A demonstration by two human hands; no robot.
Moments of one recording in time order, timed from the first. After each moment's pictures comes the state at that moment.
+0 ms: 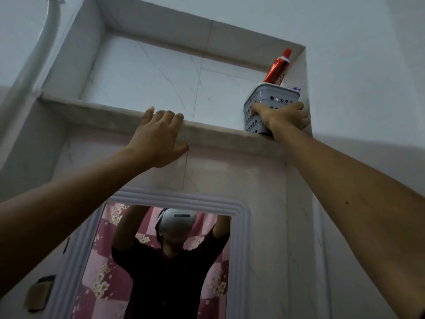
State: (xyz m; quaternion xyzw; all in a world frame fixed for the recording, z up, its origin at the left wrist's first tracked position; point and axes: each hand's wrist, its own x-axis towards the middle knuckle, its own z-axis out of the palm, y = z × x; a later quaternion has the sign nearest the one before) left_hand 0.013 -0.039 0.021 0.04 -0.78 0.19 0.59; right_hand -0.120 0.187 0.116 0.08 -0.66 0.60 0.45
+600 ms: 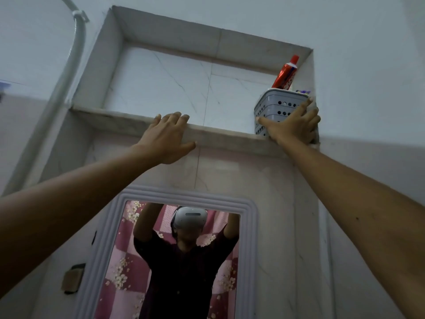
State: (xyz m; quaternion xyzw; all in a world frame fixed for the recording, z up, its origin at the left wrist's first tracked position) left_hand 0.038 -0.034 0.022 0.06 -0.81 0.13 0.57; right_hand -0.125 0.193 0.091 0.11 -0.69 0.48 0.53
